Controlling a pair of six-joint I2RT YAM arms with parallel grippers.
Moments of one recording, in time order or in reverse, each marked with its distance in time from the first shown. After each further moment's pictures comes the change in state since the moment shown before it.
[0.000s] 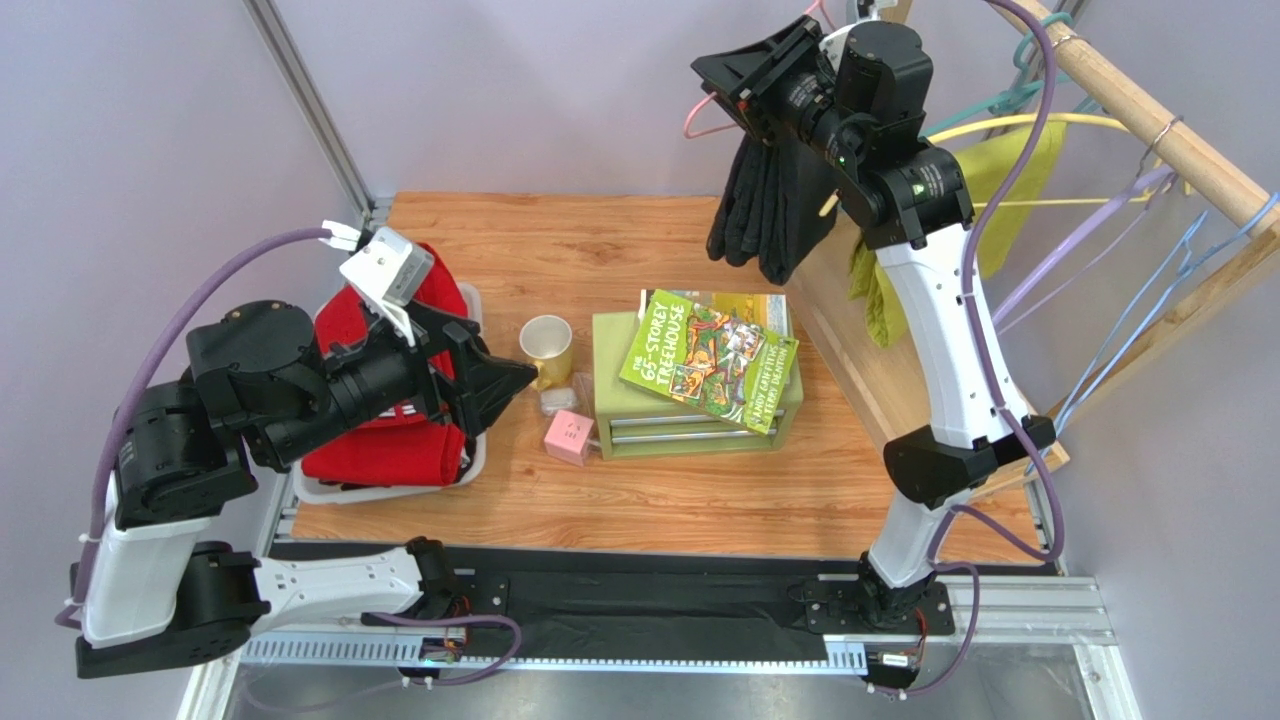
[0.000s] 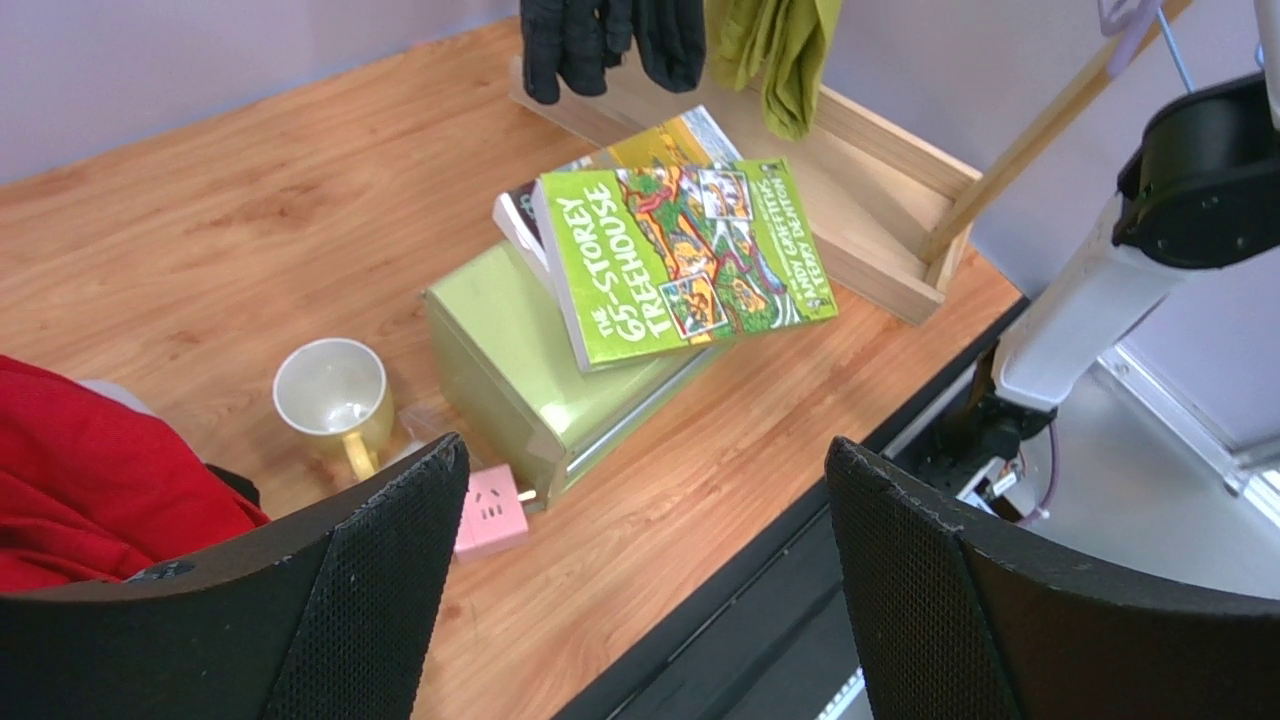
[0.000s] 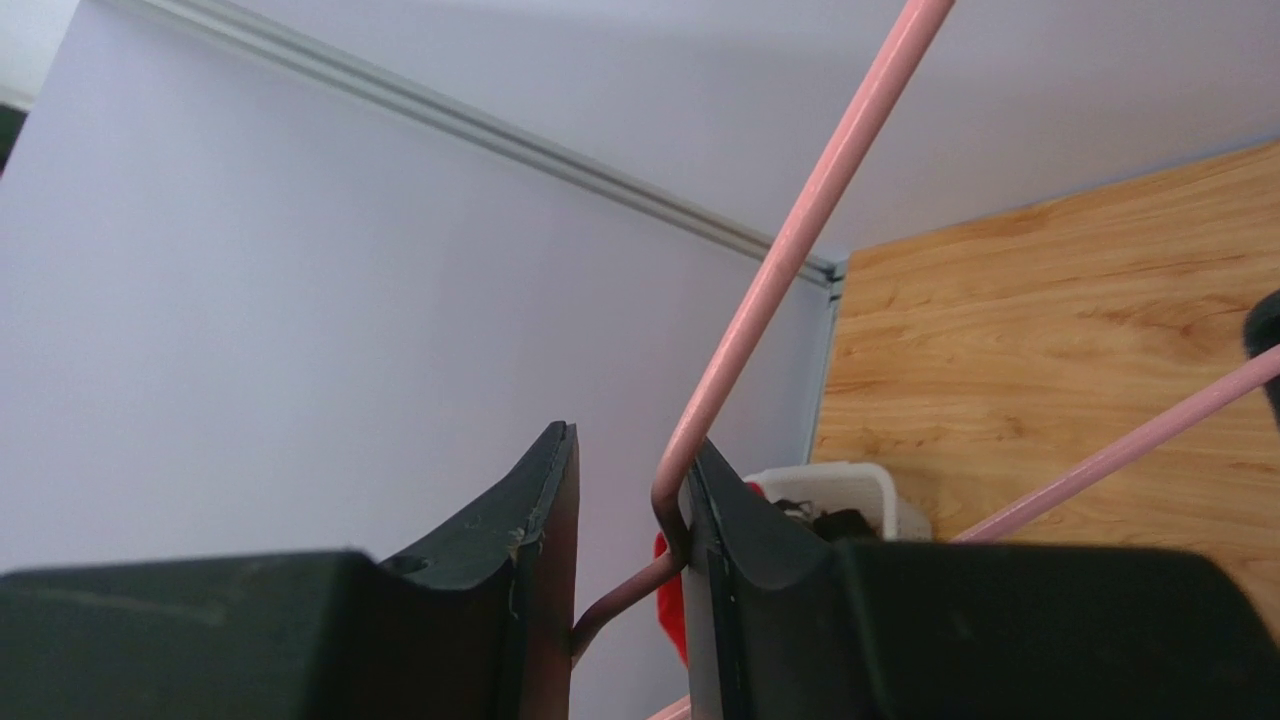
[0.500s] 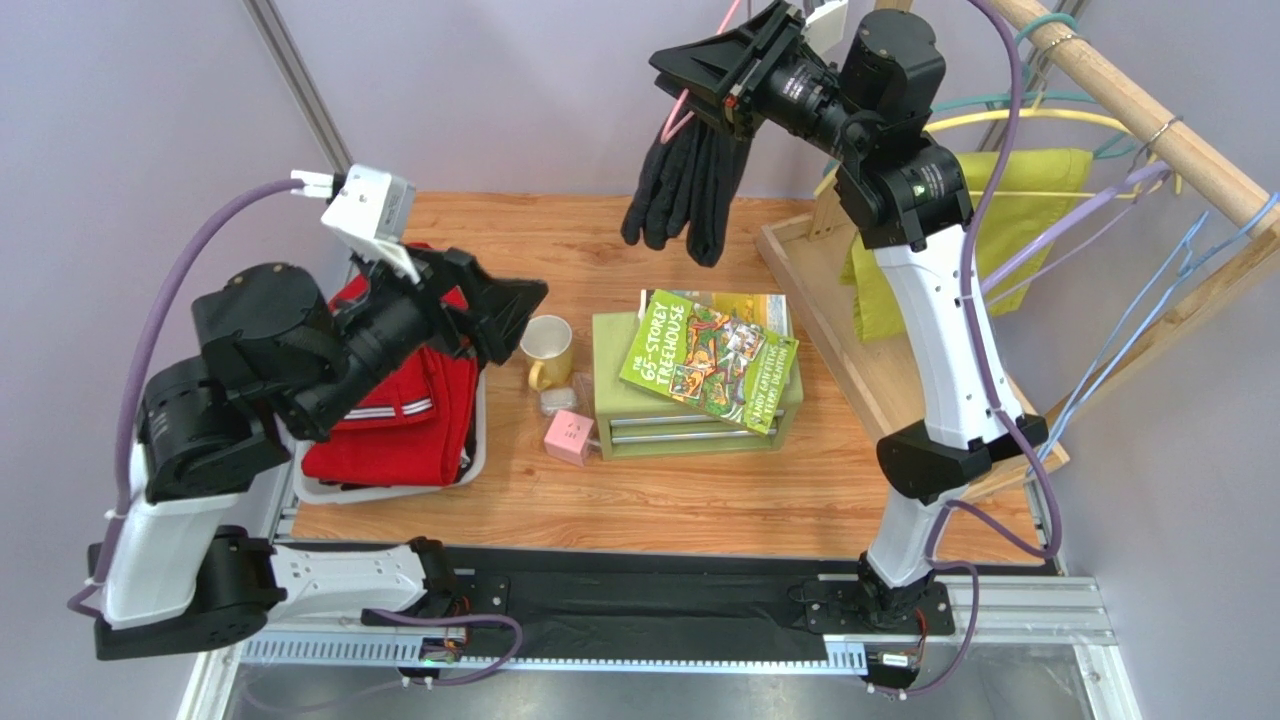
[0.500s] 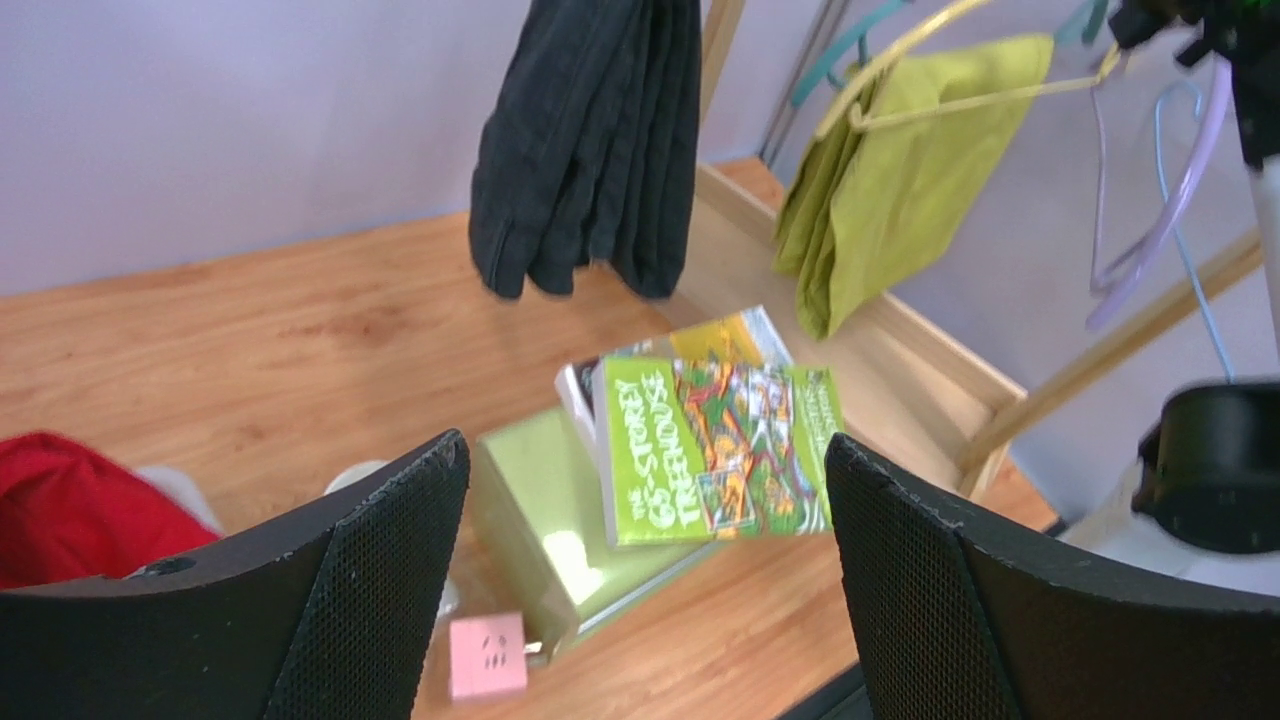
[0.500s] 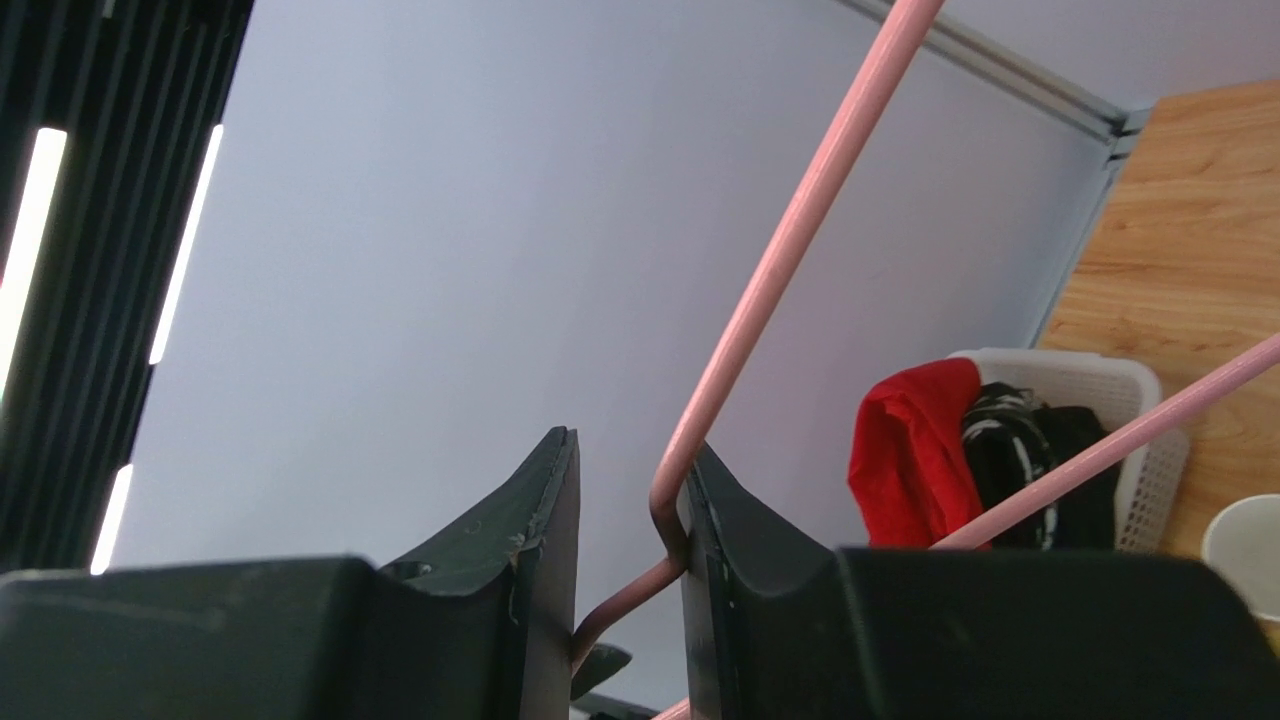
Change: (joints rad) left arm 0.000 0.090 0.076 0.167 -0.212 -0.007; right arm 0.021 0.031 0.089 0.093 -0.325 0.138
